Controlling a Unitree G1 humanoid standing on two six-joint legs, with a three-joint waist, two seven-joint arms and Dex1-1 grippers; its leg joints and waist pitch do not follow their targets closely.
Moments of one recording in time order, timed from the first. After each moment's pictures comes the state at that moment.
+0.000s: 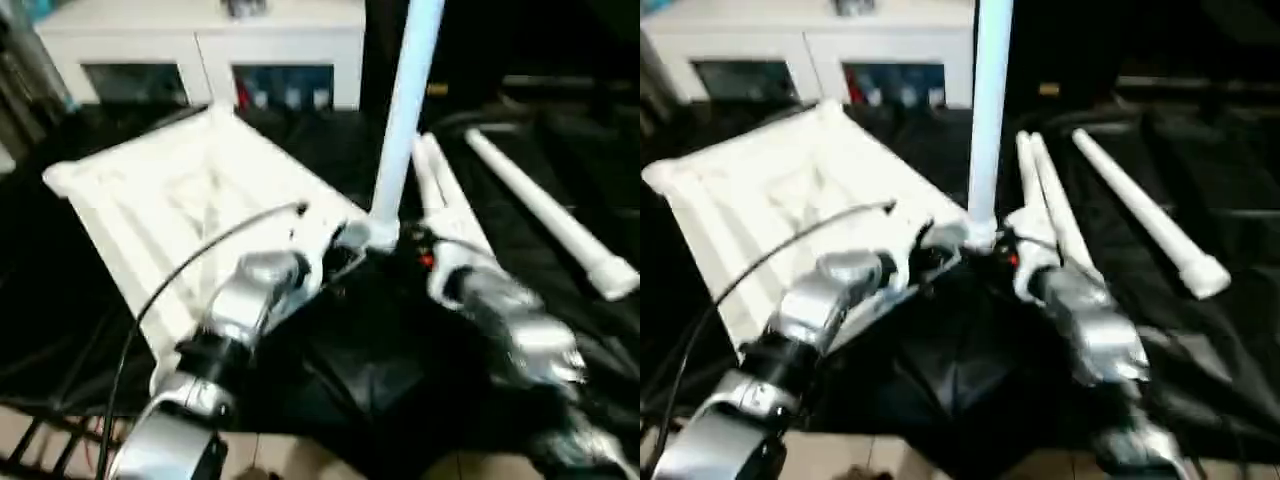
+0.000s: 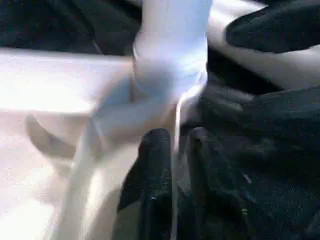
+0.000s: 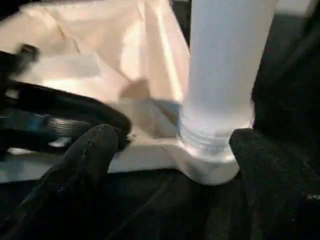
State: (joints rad) left arm -0.63 0.06 -0.17 0.43 0.01 0.46 -0.53; right arm -0.39 -0.24 0.01 0.12 0.16 0.44 0.62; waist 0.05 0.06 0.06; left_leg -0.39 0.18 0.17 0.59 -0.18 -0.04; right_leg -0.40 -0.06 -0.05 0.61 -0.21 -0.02
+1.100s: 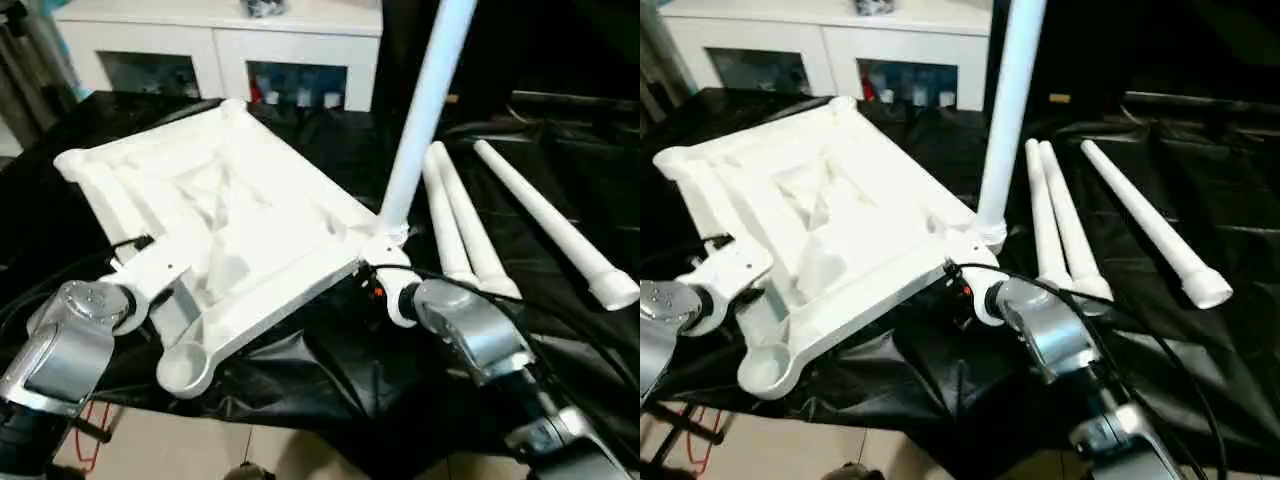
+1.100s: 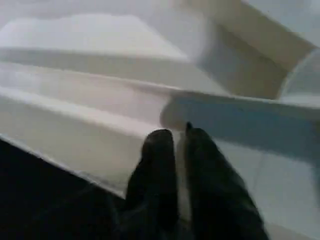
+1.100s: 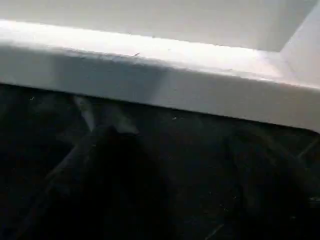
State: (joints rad) left arm -0.27 0.71 -0.20 -0.06 0.24 0.83 -0.66; right arm -0.51 -0.21 0.31 0.32 0.02 0.62 0.60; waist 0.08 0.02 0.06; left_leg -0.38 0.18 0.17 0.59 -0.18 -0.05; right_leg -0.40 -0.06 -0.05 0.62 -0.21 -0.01
